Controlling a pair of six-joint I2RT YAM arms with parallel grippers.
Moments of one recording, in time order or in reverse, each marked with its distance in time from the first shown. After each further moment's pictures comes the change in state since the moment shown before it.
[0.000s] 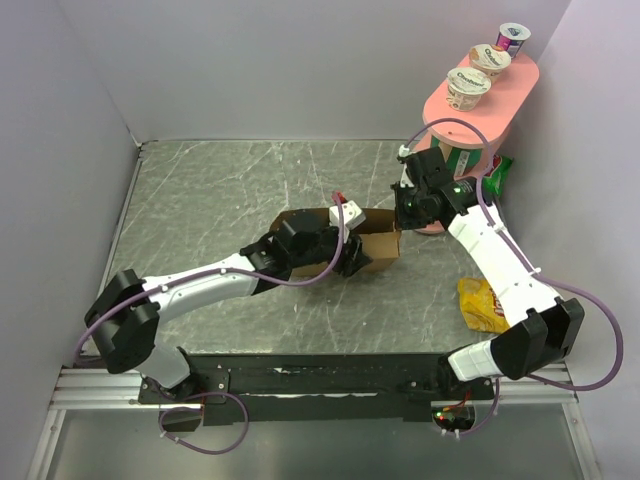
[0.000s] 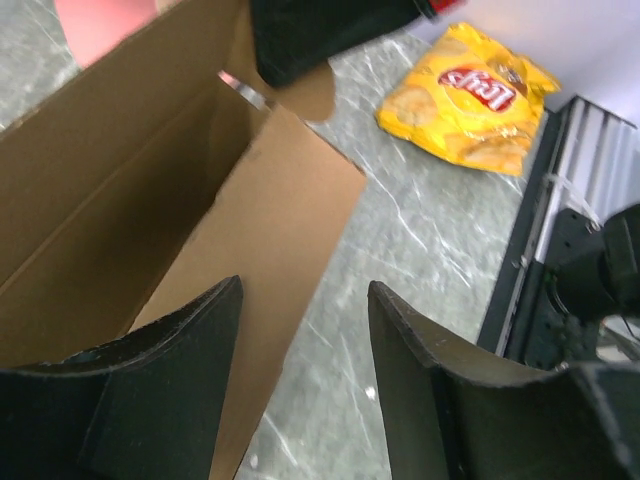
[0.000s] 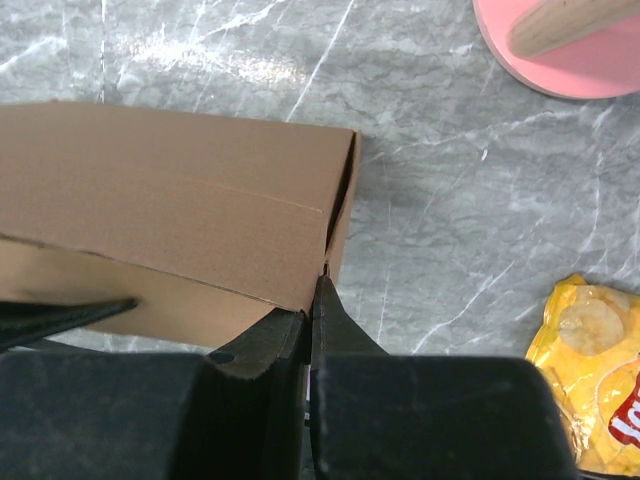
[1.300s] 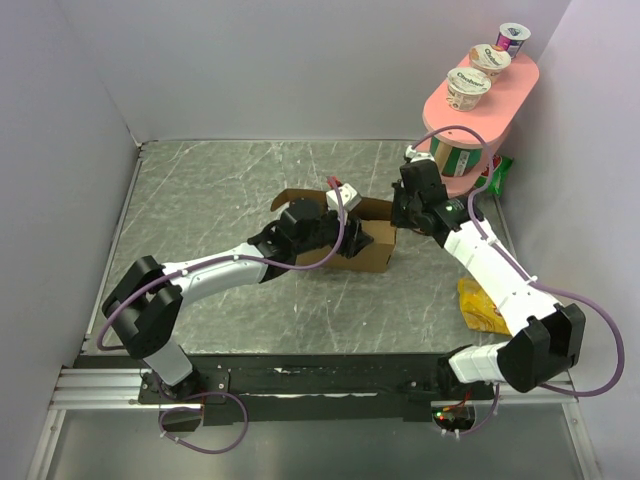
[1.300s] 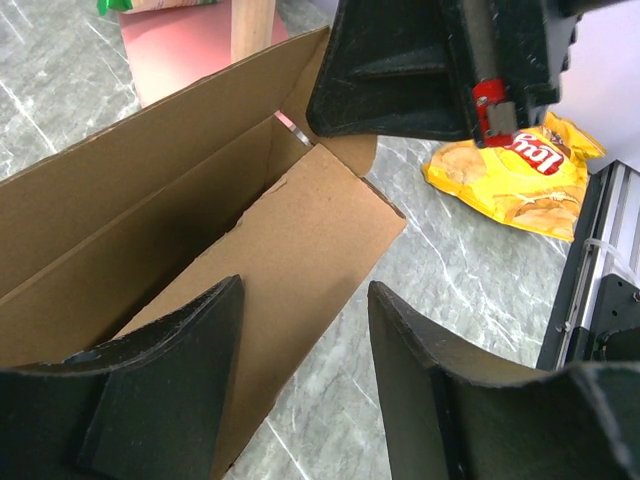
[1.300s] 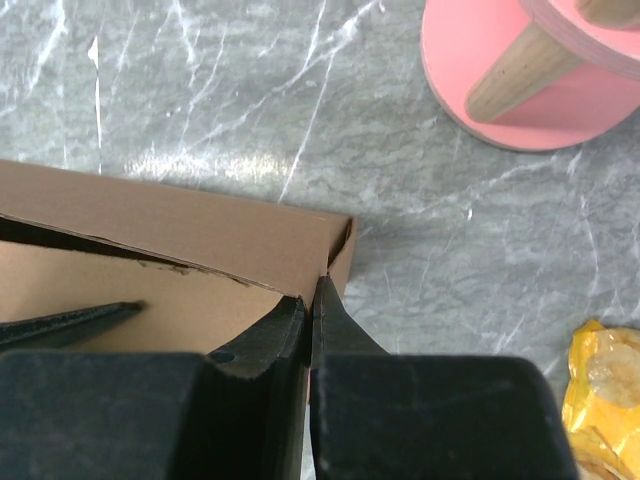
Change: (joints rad) left arm 0.080 0.125 0.043 0.150 -0.007 -0.031; right arm 0.039 -0.058 -0.175 0.275 0.168 0.126
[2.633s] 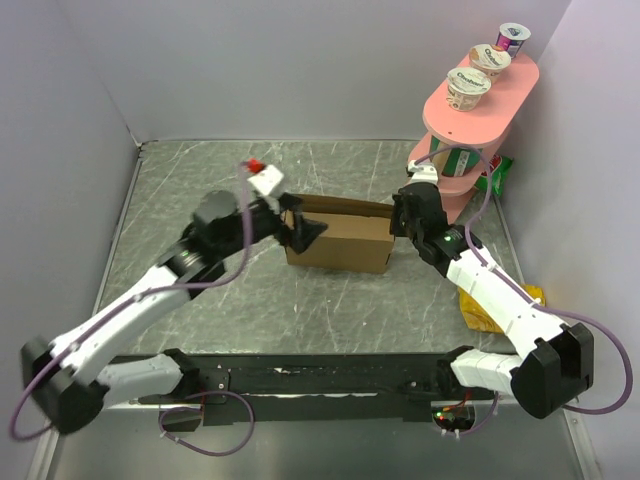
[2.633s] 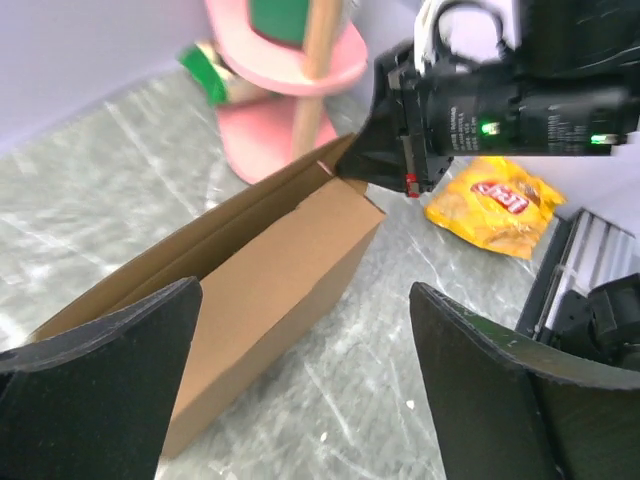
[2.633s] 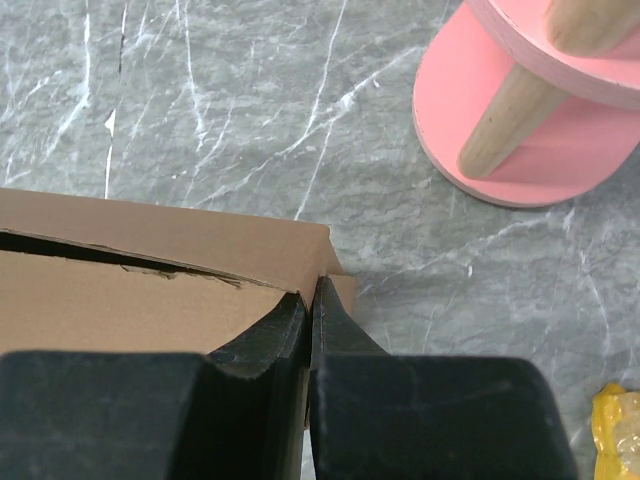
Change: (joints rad) left arm 0.142 -0.472 -0.050 -0.290 0.043 0.031; right arm 0.050 -0.150 -0.283 0.338 0.112 -0.021
